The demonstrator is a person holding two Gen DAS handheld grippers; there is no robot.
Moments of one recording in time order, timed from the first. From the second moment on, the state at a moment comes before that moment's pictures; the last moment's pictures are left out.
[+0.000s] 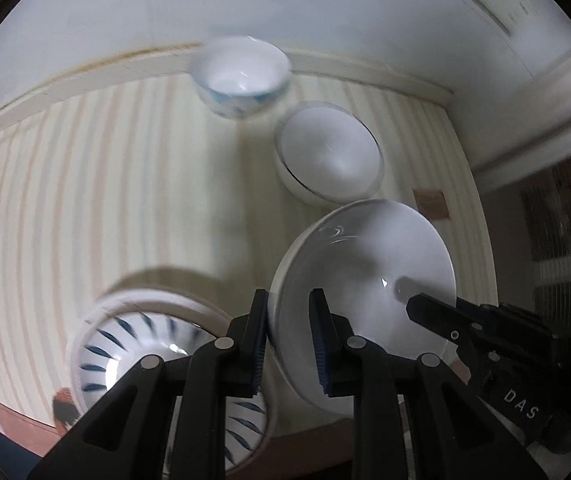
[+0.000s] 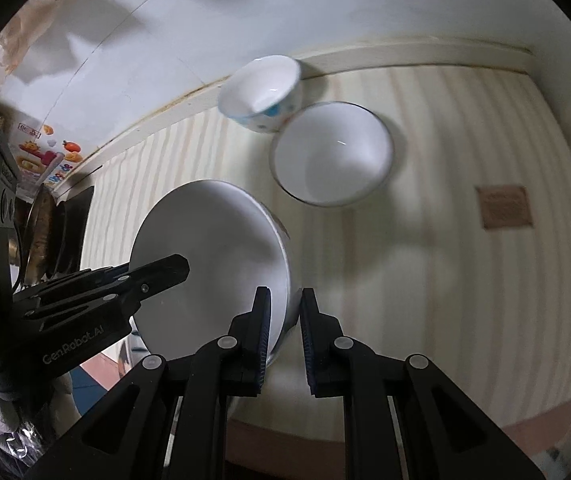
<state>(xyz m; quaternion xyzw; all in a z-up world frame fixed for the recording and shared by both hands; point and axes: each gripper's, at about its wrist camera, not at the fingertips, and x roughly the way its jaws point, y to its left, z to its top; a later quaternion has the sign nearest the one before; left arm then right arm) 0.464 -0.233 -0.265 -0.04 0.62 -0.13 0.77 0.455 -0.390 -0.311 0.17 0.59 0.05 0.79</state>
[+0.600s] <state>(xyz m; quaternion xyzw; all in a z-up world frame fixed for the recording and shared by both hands) 0.438 -0.286 -0.350 0.03 0.67 -0.14 0.73 0.397 -0.436 -0.399 0.20 0.62 0.01 0.76</state>
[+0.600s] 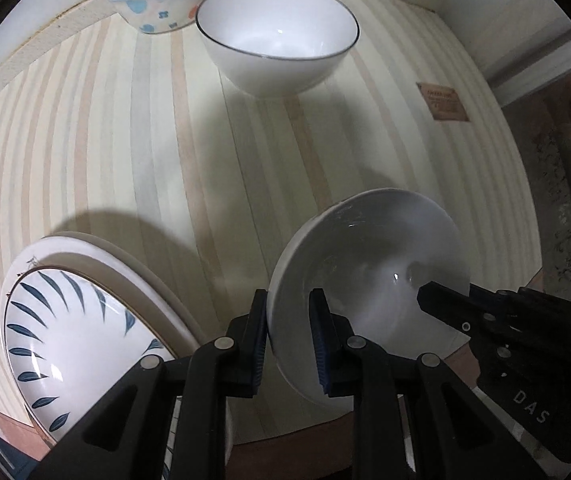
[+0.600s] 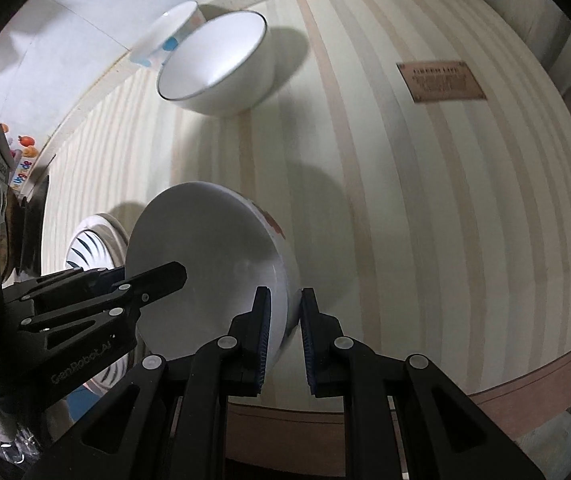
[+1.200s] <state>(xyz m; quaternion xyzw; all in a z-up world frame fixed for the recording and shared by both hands) 0.439 -0.291 -0.353 0.03 0.67 -0.13 0.73 0.403 -0.428 -0.408 0.19 0.64 0.02 0.75</state>
